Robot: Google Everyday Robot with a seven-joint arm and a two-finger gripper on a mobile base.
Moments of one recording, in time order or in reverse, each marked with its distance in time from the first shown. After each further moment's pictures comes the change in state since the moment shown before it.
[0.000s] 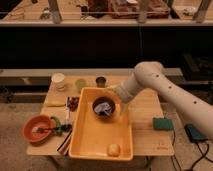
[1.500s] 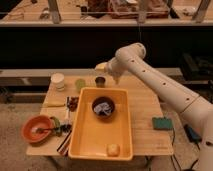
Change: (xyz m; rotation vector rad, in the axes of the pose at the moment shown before) arm 0.078 -0.126 0.029 0.085 0.312 -0.494
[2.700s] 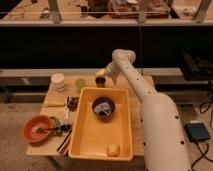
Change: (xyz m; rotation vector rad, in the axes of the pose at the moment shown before) arm 0.050 0.047 0.165 -0.070 -0.192 -0.193
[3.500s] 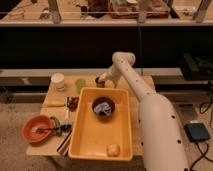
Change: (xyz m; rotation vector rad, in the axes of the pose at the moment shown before) arm -0.011 0.021 0.013 -0.049 -0.043 0.043
